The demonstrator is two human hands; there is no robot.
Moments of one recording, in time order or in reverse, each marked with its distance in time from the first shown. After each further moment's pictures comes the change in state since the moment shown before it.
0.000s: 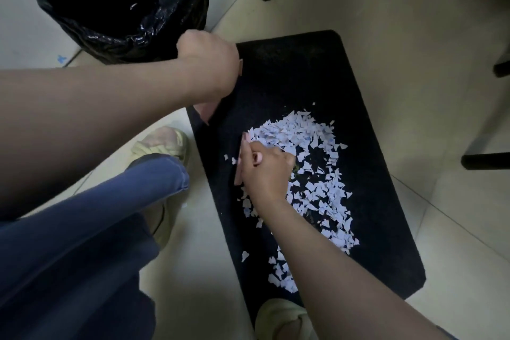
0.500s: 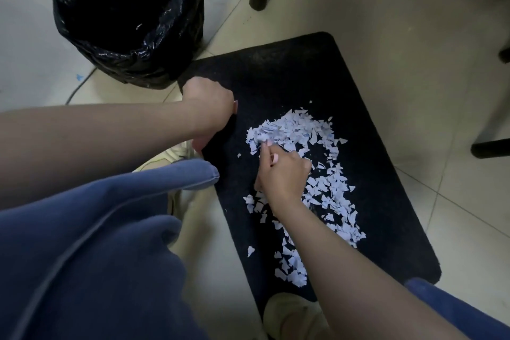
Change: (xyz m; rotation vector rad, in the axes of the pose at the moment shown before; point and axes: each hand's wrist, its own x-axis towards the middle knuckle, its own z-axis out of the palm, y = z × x) left_hand -0.036 0.024 0.021 0.075 -0.067 0.200; right_hand -0.010 0.031 -0.023 -0.081 0.048 0.065
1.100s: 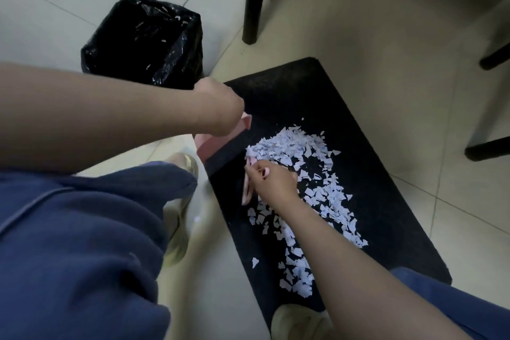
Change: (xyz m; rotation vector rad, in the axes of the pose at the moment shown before) left_hand -0.038 -0.003 -0.076 0.241 -0.033 0.119; right_hand 0.001 -0.001 -0.029 0.137 -0.380 -0.037
